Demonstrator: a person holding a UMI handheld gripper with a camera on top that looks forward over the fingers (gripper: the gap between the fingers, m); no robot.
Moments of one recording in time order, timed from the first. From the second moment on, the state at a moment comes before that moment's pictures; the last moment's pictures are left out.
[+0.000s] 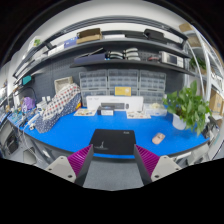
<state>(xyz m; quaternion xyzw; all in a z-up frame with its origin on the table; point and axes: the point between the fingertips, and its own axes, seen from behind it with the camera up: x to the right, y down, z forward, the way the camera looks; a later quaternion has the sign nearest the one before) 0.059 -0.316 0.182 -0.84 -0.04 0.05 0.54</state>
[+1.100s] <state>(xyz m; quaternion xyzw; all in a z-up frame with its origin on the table) 0.289 -0.059 -0.019 -0.91 0.01 0.00 0.41</state>
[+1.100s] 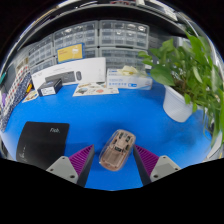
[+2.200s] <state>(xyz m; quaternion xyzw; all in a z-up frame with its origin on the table) 0.157 -0.004 0.213 -0.86 0.02 0.02 0.51</state>
